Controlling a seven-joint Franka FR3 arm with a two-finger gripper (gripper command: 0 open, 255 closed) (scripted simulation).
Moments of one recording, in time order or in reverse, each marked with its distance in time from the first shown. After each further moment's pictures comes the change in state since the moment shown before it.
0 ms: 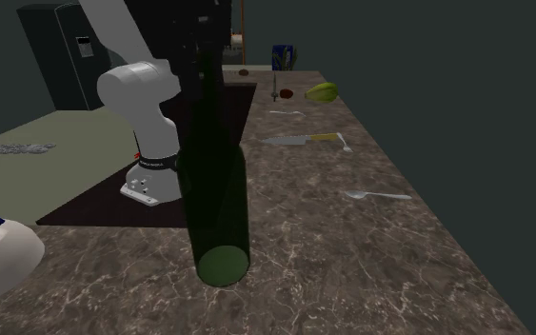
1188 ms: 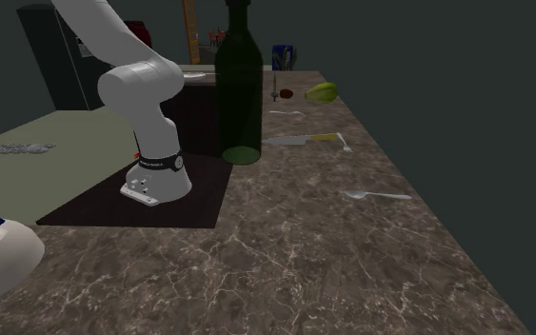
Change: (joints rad) arm 0.027 -0.343 0.388 -0.084 0.029 -0.276 0.405
